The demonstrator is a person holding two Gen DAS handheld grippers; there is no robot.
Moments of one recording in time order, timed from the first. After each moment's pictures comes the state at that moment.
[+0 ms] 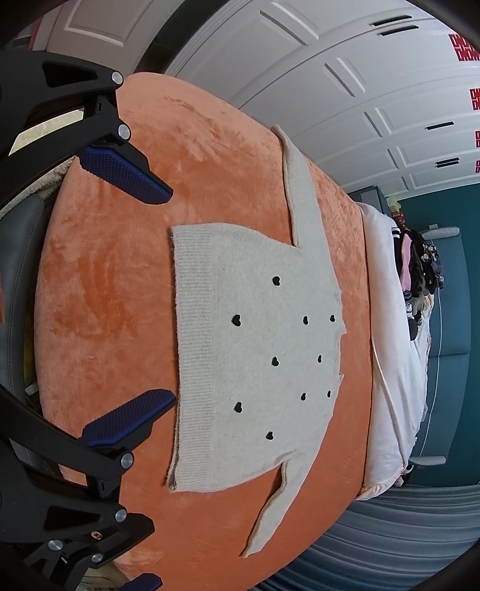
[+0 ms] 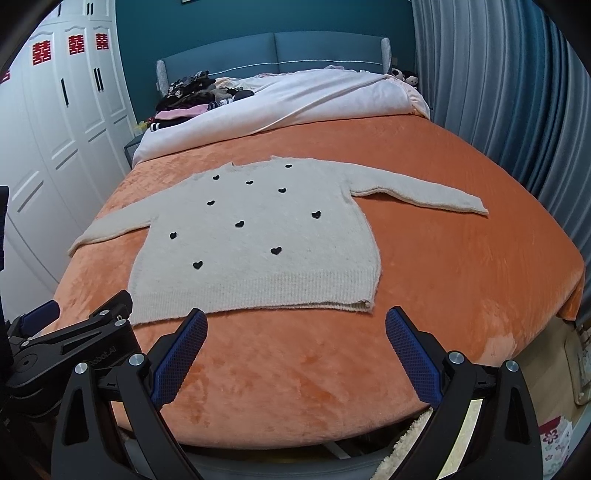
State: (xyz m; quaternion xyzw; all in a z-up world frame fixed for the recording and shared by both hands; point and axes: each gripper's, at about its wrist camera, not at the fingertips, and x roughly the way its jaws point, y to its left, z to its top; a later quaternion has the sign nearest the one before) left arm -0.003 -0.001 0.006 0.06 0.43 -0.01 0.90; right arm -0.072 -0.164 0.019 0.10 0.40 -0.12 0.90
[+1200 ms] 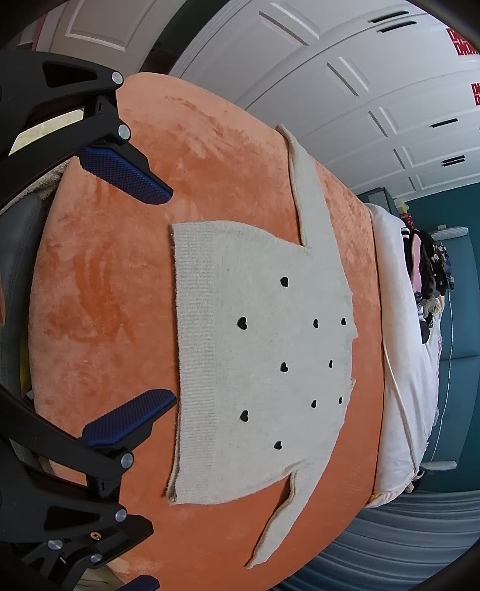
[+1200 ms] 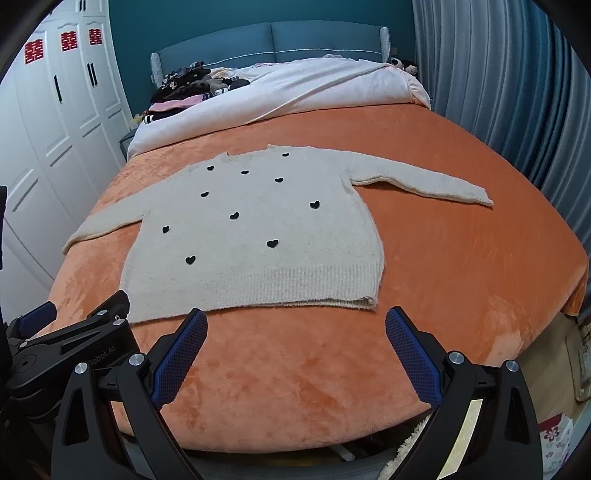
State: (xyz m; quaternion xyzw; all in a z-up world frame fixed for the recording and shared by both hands) left arm 0.014 -0.008 -0.007 0.07 0.44 0.00 0.89; right arm -0.051 -0.174 0.001 0.11 0.42 -0.12 0.89
